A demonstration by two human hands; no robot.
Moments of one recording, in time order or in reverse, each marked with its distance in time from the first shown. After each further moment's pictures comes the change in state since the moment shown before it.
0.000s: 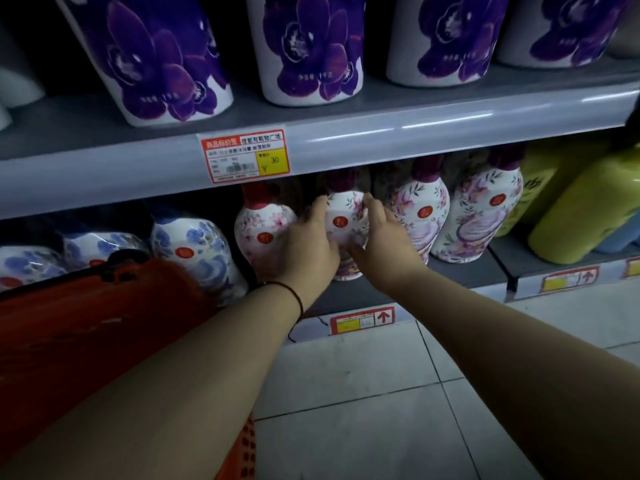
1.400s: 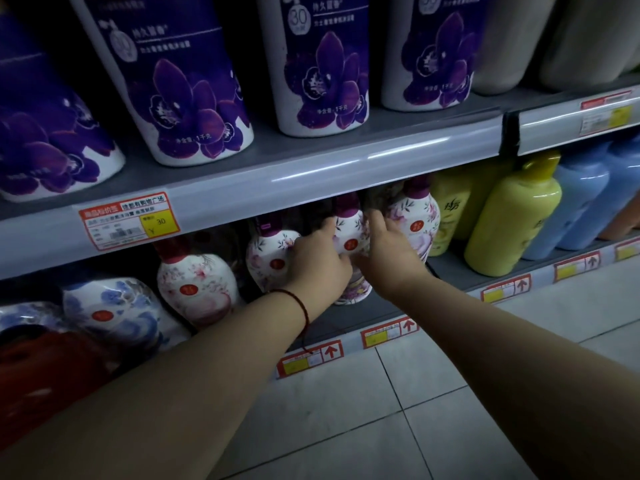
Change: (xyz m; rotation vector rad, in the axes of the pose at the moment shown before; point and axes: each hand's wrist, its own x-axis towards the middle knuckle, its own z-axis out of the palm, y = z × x) left_hand 0.023 0.099 0.039 -0.070 -0.190 0.037; right_hand 0.012 0.076 -0.072 -0.057 0.059 0.108
